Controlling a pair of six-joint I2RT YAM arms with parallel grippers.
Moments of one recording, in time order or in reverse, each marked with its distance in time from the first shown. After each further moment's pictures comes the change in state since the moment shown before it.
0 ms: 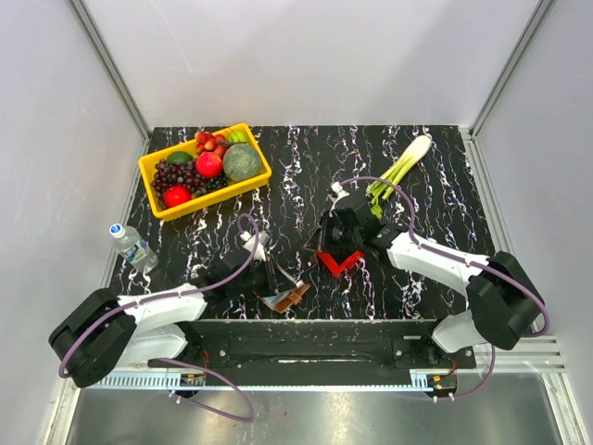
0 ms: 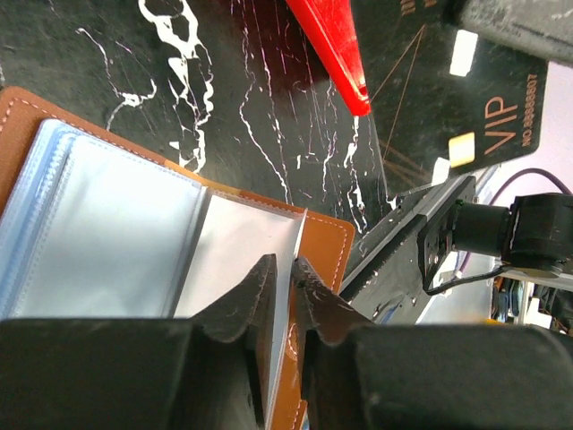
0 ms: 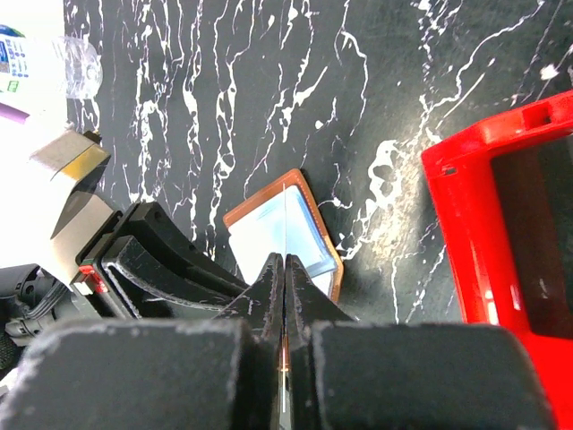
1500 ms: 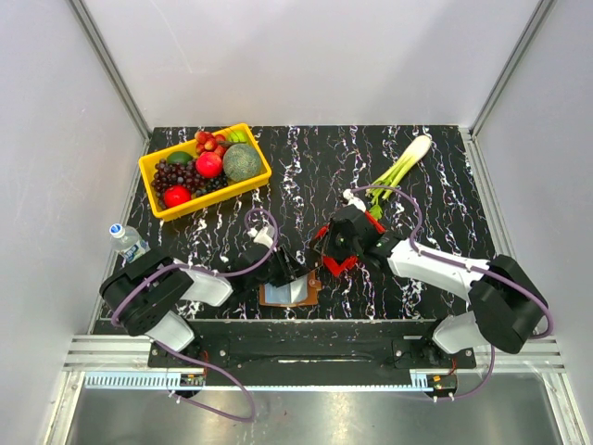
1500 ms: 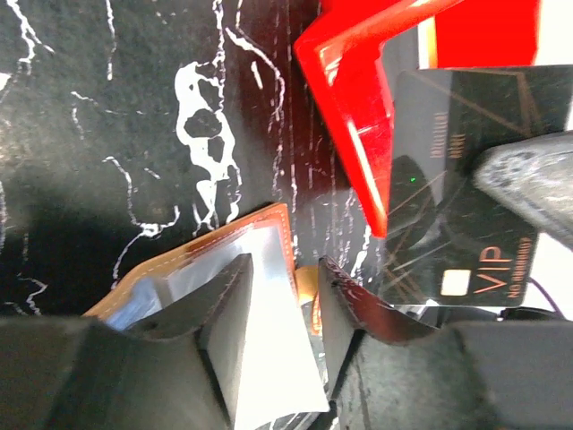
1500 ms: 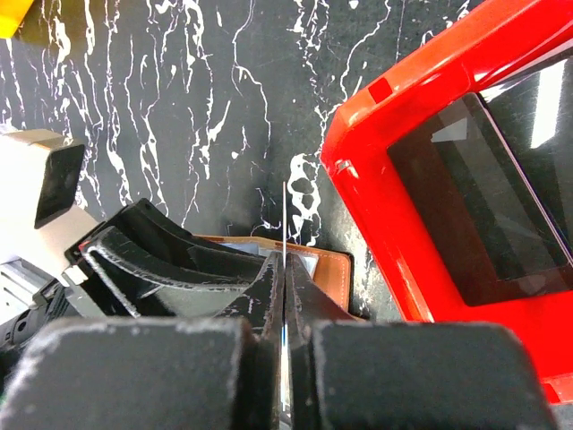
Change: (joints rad) left arm -0.030 0.397 0.074 0.332 -0.154 -0.158; right arm 0.054 -0.030 -0.067 -0.024 0.270 0.107
